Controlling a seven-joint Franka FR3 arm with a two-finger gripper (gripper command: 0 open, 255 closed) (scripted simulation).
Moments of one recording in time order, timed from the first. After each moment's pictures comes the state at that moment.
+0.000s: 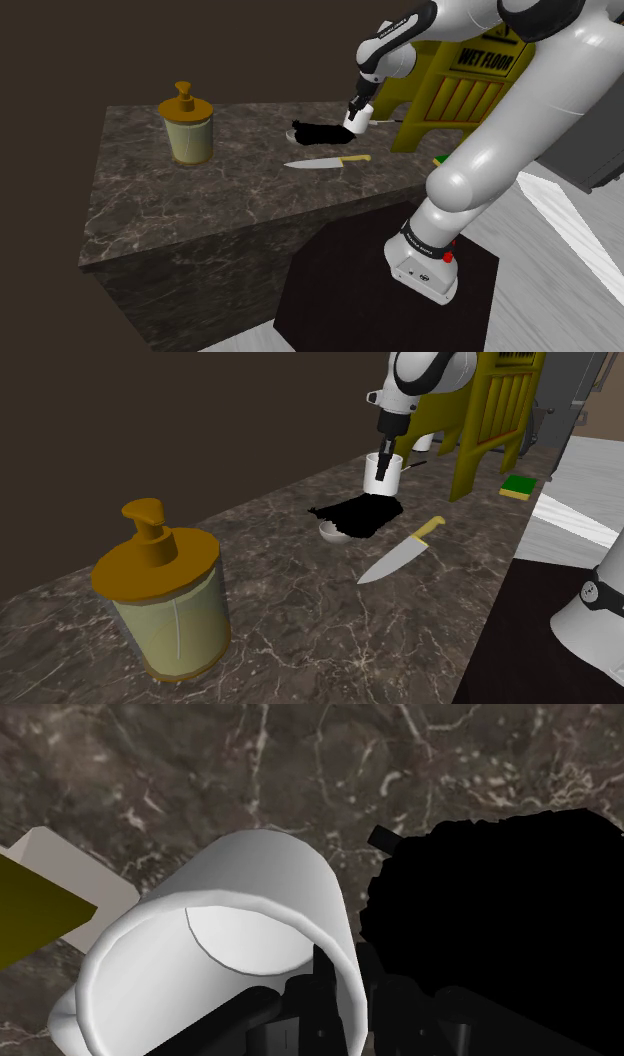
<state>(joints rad) -0.33 -0.03 -0.24 -2.37 0.06 2.45 -0.61</state>
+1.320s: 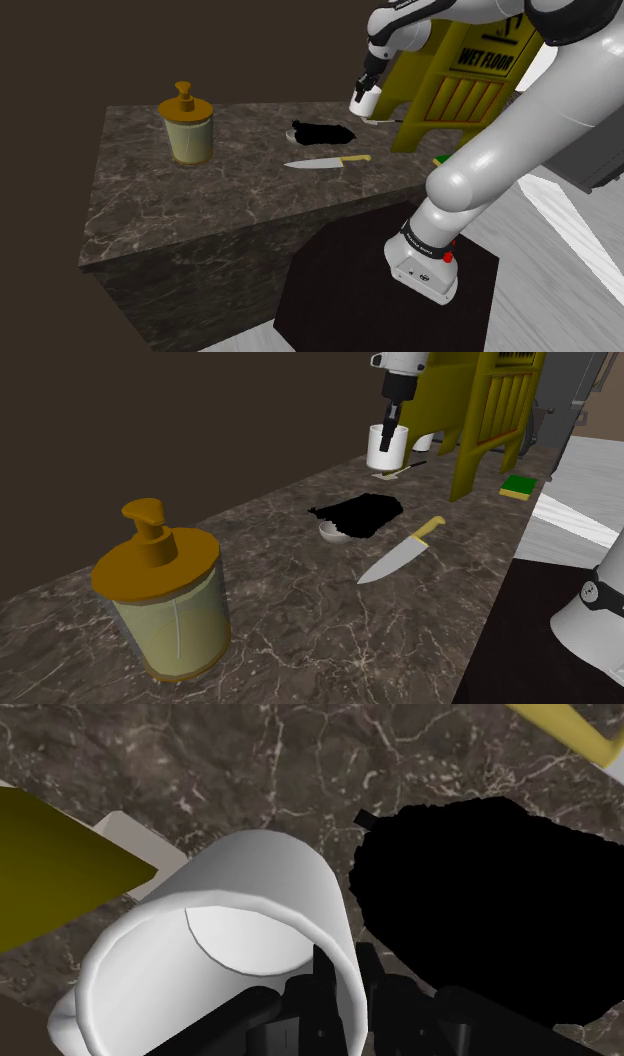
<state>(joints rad) -0.34 -0.15 -0.24 -2.28 0.01 2.24 -0.57</state>
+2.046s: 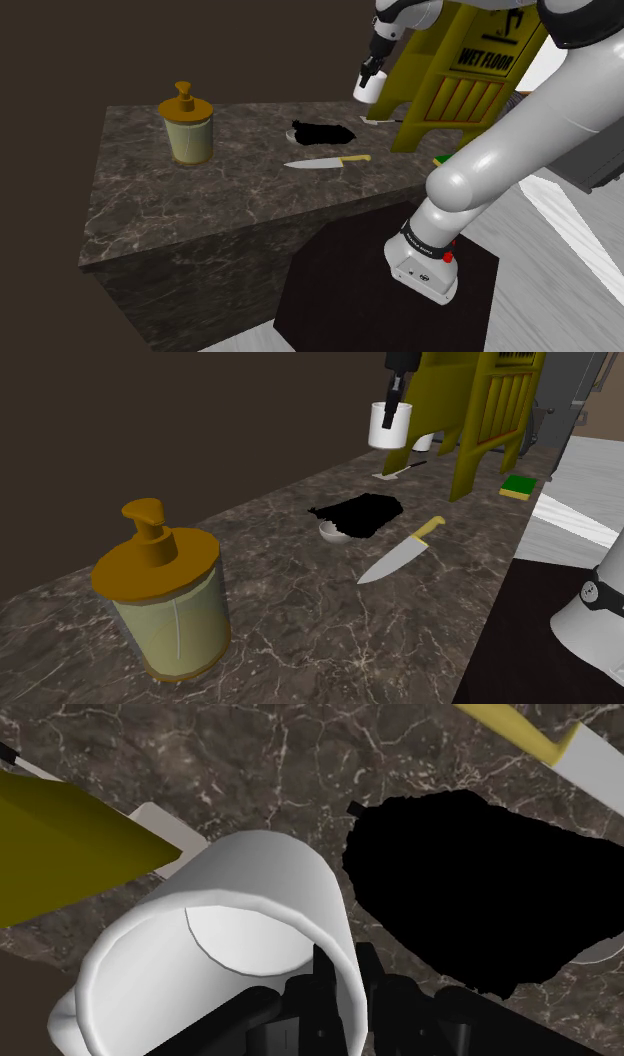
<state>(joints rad) -0.34 -0.20 -0.23 -2.18 0.00 2.09 -0.55</state>
